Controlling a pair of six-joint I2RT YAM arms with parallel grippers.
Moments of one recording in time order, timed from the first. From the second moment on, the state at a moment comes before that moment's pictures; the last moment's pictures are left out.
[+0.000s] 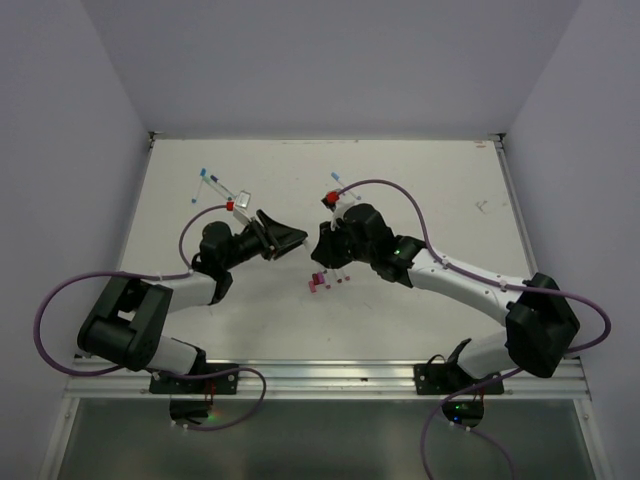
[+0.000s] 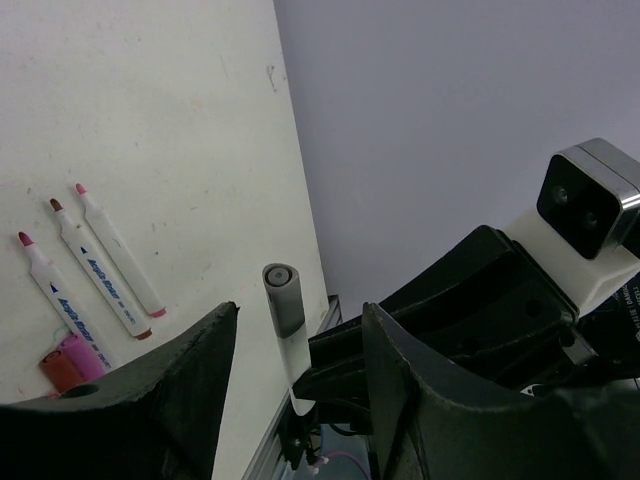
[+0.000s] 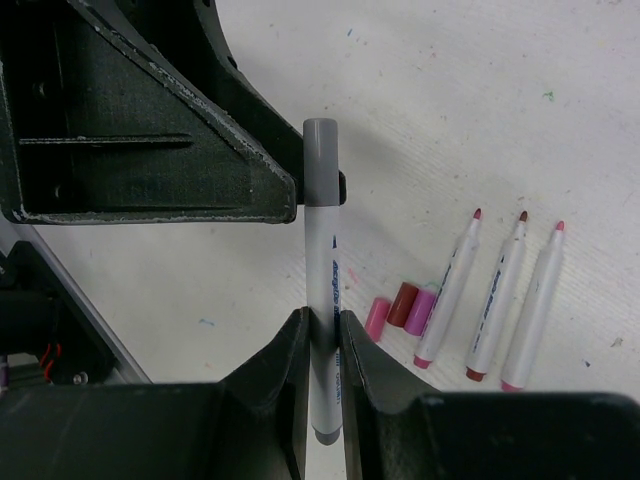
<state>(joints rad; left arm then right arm) -0.34 1.43 0.42 0.91 0.61 -1.23 0.83 1.42 0.97 -0.11 -0.10 0.41</state>
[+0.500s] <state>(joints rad) -0.34 1.46 0.41 0.94 0.60 -1.24 0.85 1.43 0.96 -0.10 -0.10 0.41</state>
